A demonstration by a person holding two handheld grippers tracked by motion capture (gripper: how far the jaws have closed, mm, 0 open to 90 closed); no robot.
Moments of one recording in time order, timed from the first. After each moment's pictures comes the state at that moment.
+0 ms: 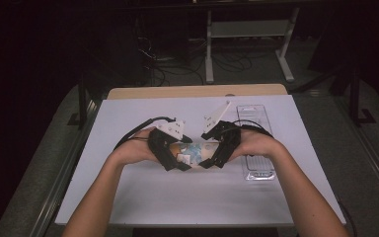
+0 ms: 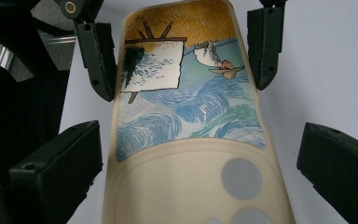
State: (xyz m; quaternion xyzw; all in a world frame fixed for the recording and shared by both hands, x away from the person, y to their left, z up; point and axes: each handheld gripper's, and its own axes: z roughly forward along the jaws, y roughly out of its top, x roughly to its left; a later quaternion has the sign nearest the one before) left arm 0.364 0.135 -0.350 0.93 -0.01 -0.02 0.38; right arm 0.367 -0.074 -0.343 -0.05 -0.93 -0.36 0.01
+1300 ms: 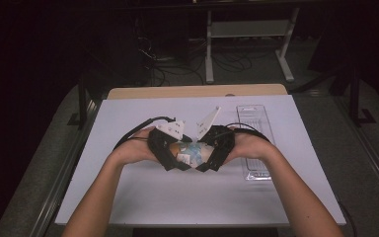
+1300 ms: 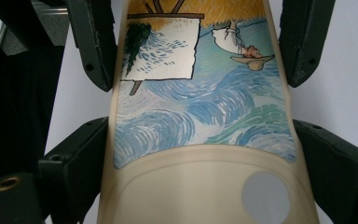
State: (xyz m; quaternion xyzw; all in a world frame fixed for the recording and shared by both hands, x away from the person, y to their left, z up) left arm 0.363 0.136 -0.349 0.93 -0.01 -0.02 0.37; right arm 0.363 -0.058 -0.351 -0.03 -0.95 -0.32 0.01
